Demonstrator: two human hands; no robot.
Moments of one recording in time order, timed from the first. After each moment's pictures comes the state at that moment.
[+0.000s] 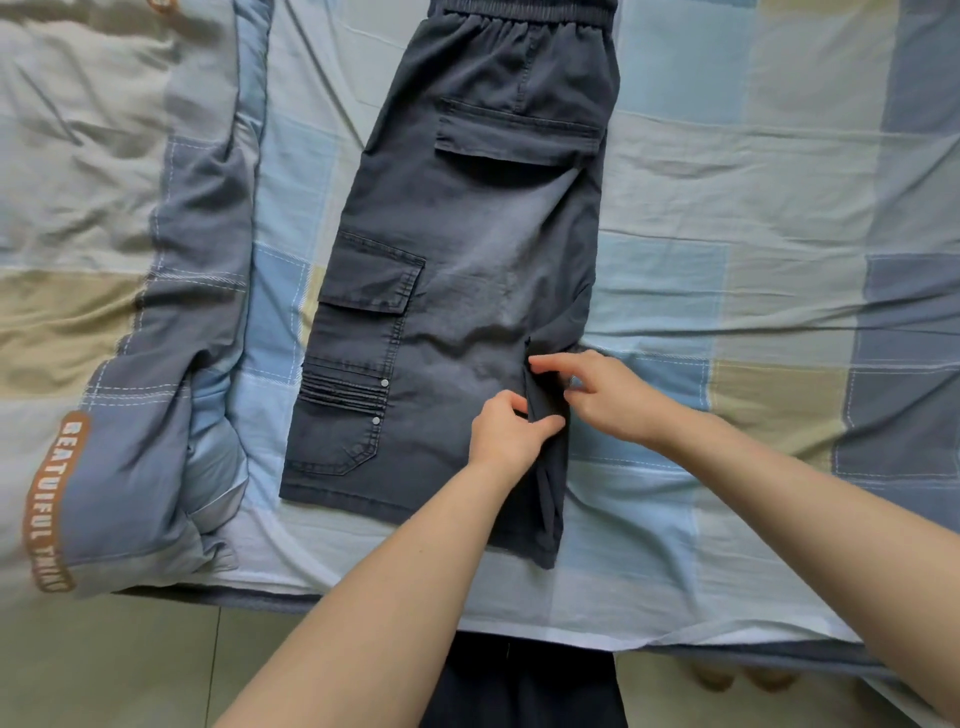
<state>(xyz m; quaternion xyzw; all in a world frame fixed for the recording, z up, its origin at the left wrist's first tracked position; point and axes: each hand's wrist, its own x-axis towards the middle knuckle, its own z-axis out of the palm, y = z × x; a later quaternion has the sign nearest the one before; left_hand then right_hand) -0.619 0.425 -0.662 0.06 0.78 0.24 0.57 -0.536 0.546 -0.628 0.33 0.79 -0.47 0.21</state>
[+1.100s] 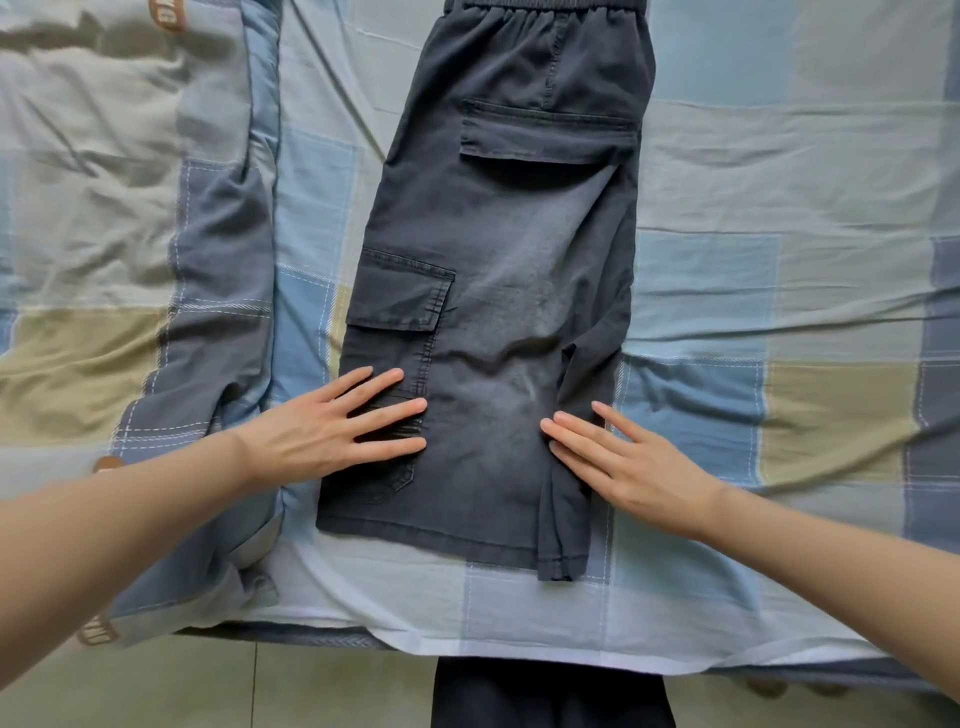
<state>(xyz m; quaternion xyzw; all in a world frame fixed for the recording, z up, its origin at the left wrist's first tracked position) -0.855 0.323 -0.665 0.89 0.41 -0.17 0.09 -0.495 0.492 -0.669 -0.04 0.99 -0.08 0.11</state>
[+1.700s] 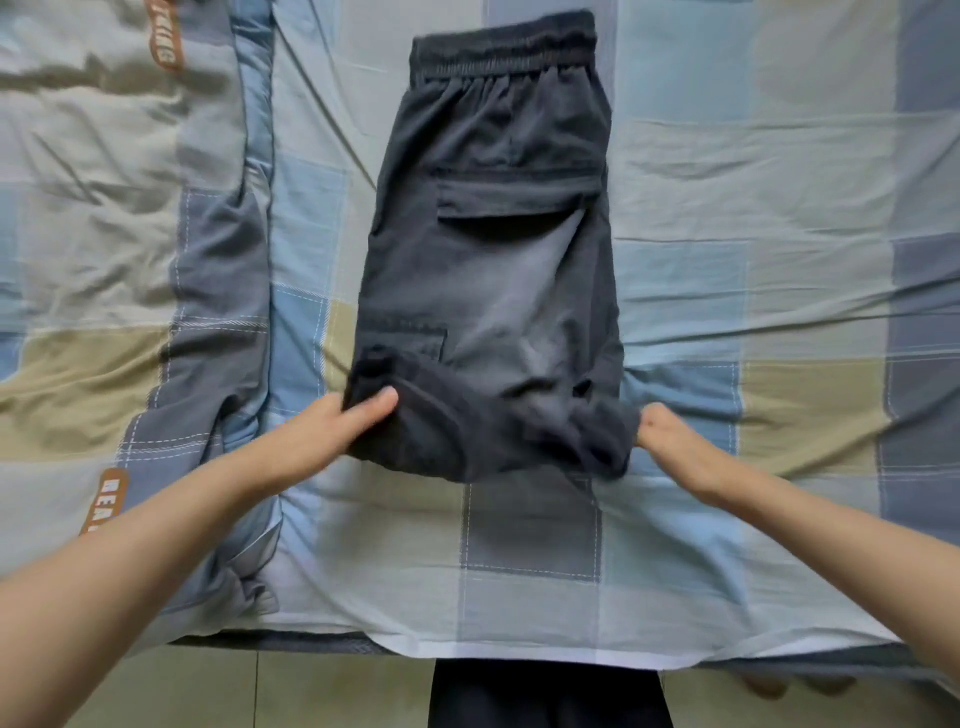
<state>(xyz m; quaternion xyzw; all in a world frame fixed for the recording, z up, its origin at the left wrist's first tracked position) -0.823 0.343 -0.627 0.23 0.67 0.21 0.67 -0.502 0.518 -0.632 0.43 0.57 -0.69 0.10</state>
